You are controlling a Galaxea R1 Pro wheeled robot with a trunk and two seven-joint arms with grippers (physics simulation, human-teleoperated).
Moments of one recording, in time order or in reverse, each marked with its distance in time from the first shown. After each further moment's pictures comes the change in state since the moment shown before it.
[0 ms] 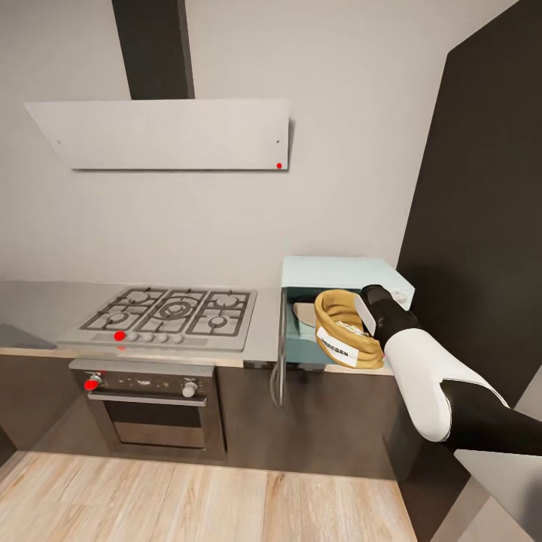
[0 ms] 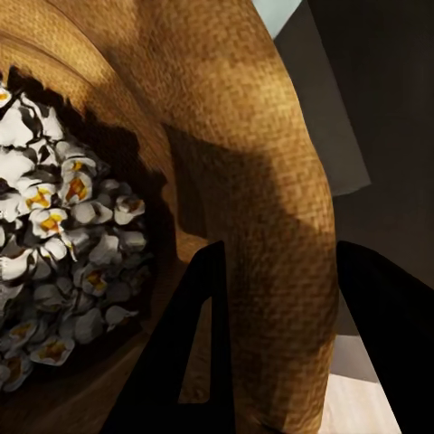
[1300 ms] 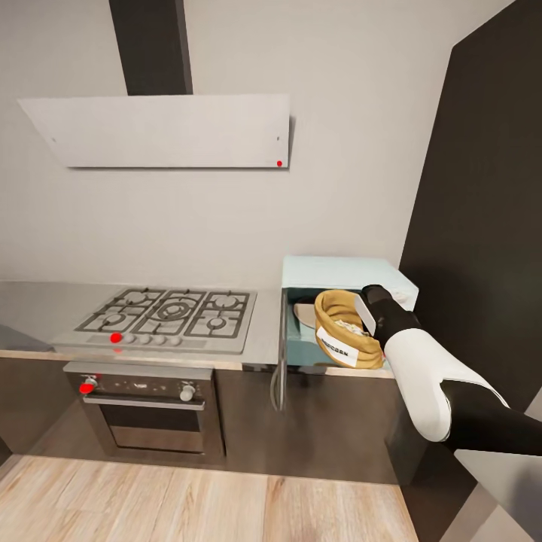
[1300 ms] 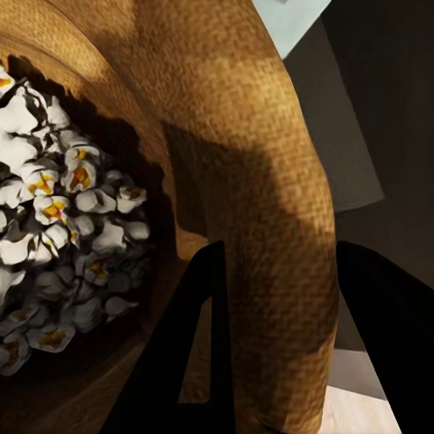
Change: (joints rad) left arm 0.000 0.000 0.067 0.000 0.000 0.005 0.000; right arm 0.000 0.000 0.000 0.000 0.000 0.000 0.002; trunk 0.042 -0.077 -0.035
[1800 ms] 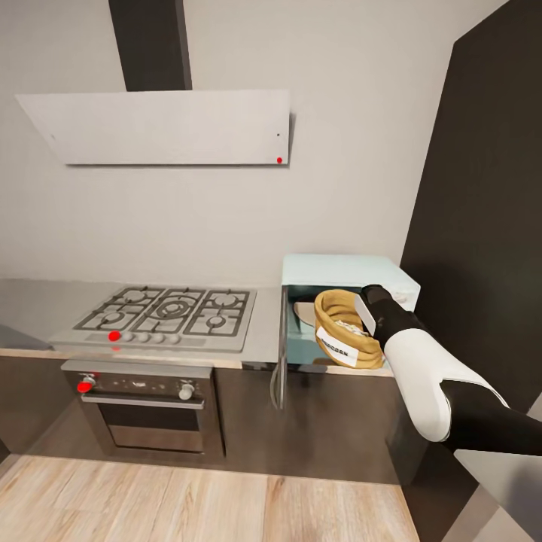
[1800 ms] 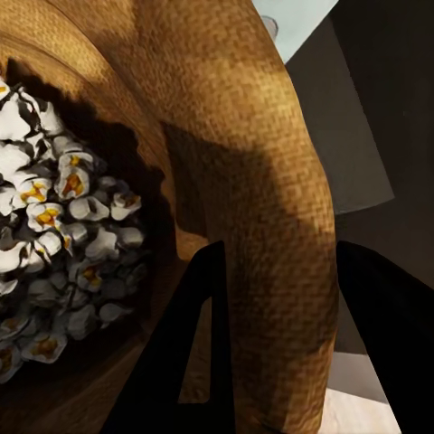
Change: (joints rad) left arm -0.001 0.000 0.016 0.000 0.000 0.000 0.001; right arm 0.000 0.000 0.000 0.000 0.001 0.000 0.000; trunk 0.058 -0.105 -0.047
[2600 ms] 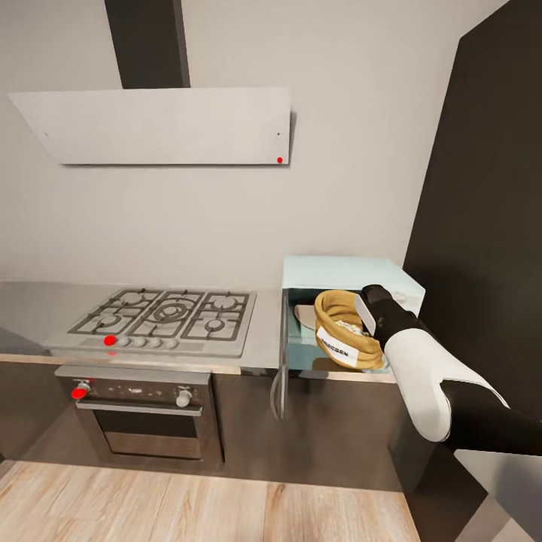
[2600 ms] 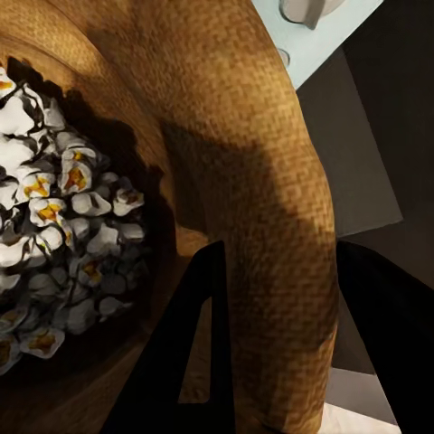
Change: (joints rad) left arm 0.000 0.002 0.000 0.000 -0.001 0.001 -0.001; right arm 0.000 0.000 0.000 0.000 0.001 0.002 0.000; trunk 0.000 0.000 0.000
